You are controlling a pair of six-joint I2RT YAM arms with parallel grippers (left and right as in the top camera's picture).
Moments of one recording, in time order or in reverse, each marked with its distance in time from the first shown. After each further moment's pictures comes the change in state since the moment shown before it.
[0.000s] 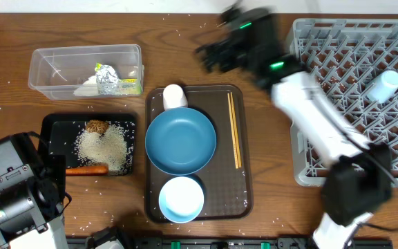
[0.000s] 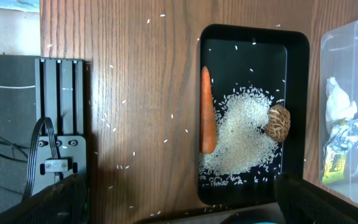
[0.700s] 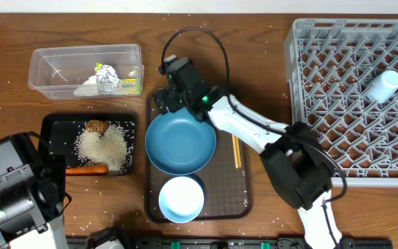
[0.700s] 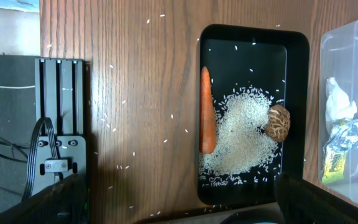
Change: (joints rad) left arm 0.000 0.000 0.000 0.000 0.000 0.000; right arm 0.249 0.273 -0.001 0.128 0.226 0.019
